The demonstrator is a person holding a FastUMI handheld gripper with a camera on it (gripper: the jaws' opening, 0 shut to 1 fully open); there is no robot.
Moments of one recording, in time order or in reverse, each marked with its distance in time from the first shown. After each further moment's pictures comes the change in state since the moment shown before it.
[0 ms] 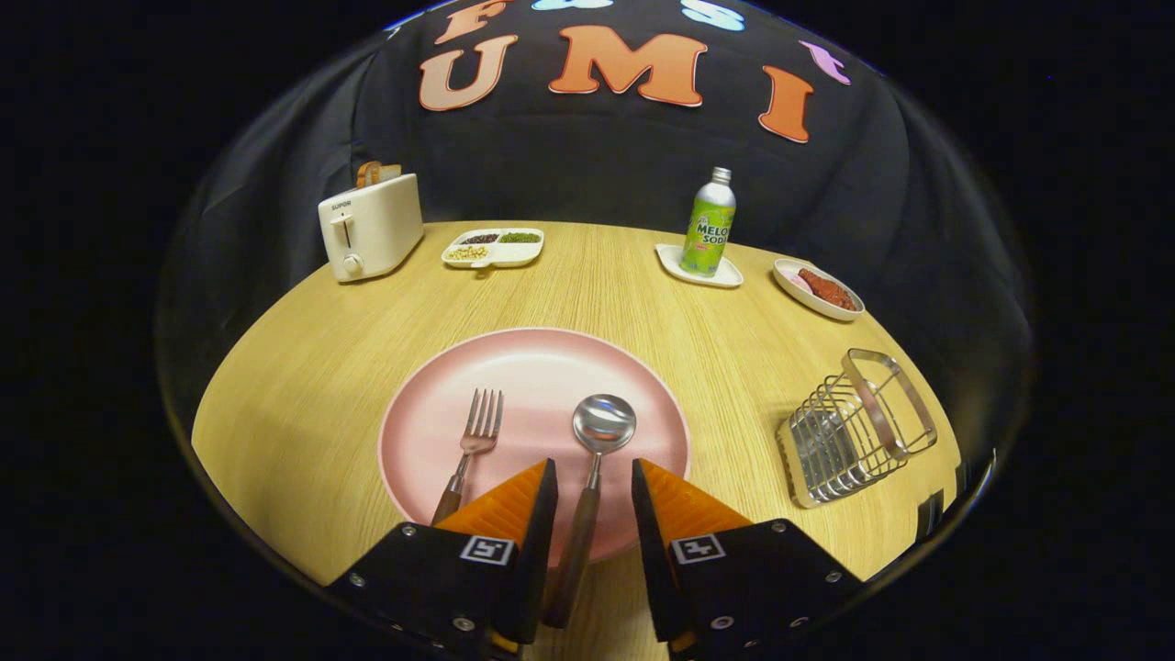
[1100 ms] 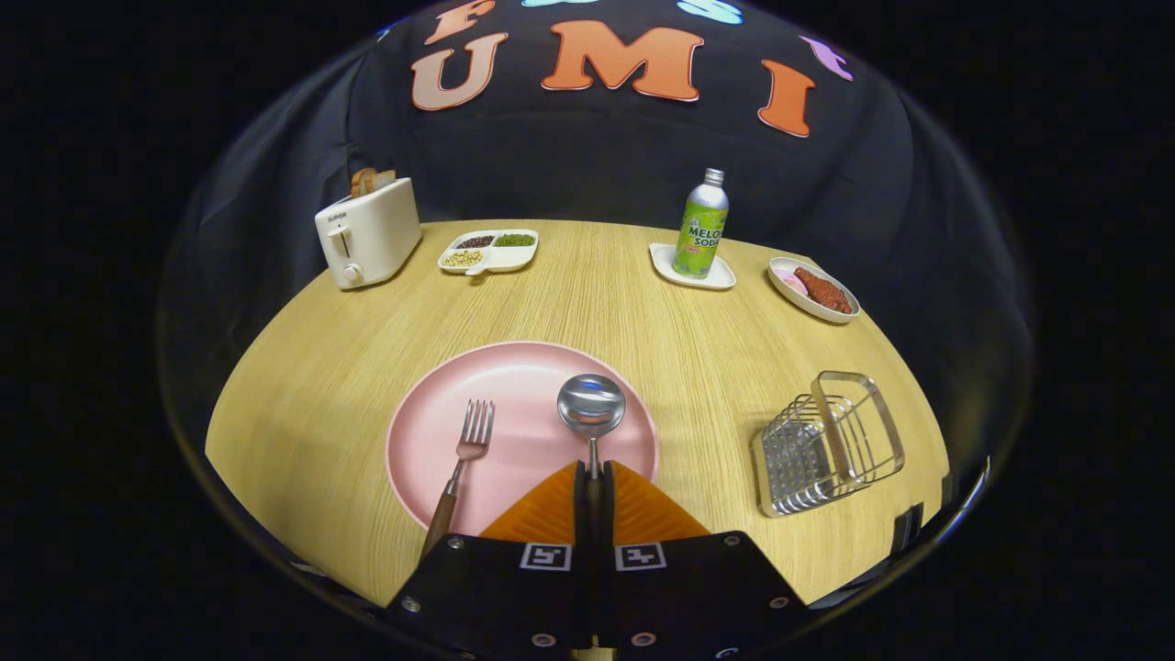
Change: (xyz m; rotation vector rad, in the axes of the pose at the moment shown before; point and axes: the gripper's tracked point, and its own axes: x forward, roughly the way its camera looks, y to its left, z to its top) arm -0.026 -0.028 0.034 -0.014 0.019 0.020
